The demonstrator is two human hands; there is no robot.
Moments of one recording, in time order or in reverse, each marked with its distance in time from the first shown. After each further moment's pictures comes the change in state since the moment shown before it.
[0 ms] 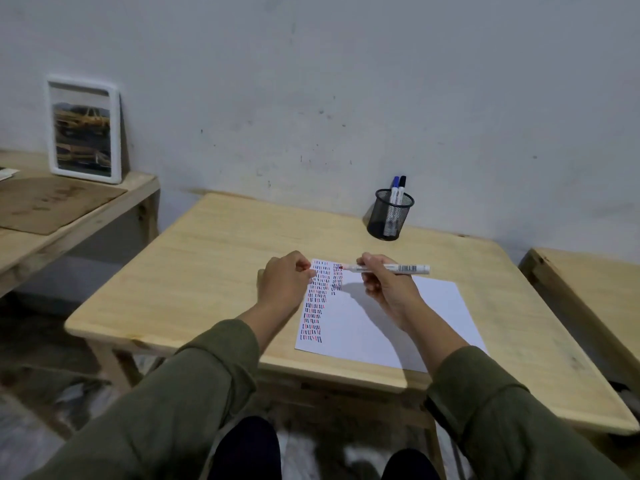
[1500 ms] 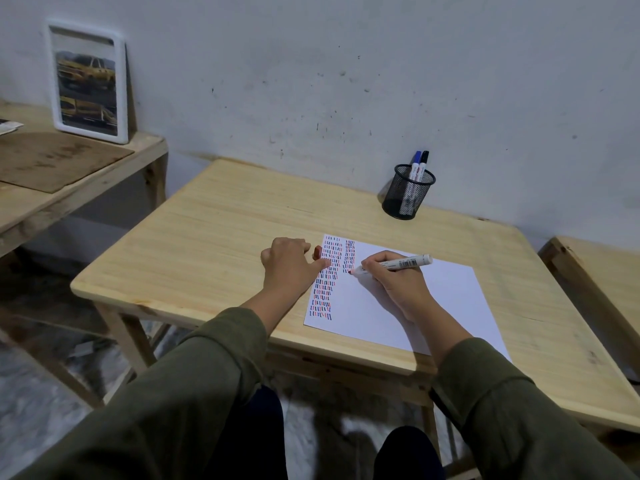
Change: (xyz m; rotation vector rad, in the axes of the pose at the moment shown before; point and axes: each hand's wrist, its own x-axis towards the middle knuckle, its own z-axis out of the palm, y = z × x) left_hand -0.004 -0.019 0.014 0.183 -0.009 -0.006; right_hand -0.004 0.023 -0.004 -0.435 0.055 -0.060
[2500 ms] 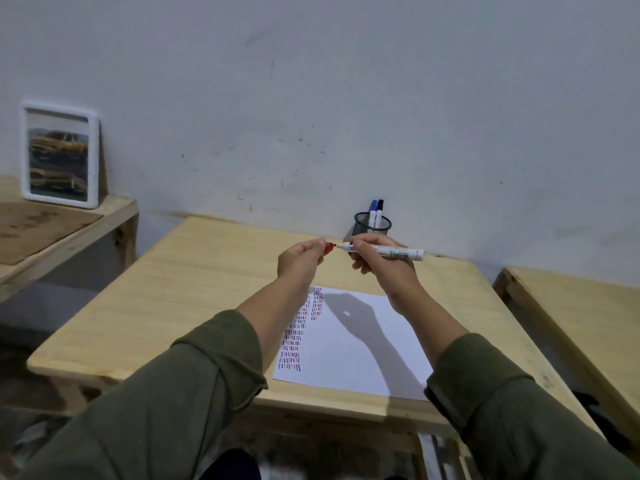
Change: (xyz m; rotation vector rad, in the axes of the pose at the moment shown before) left_hand 0.017 0.105 -0.044 -1.160 -0.148 -0.315; right_hand 0.020 -0.078 -0.039 0.164 0.030 -0.250
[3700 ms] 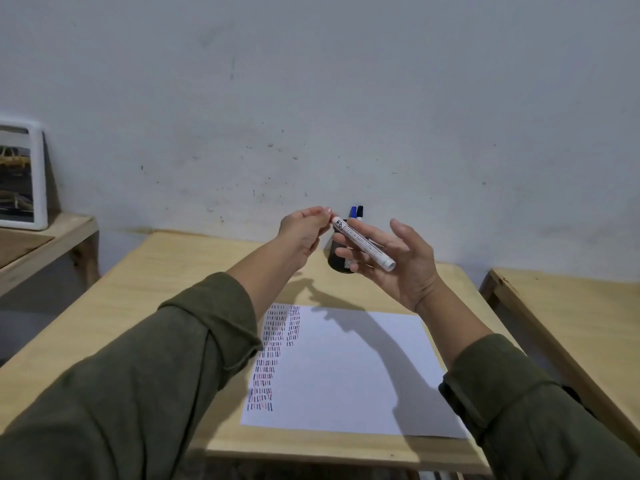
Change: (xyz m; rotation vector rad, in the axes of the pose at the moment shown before) left_hand 0.048 0.053 0.059 -0.047 -0.239 -0.016; right_hand 0.036 -0.015 -0.055 0.534 -0.343 0.208
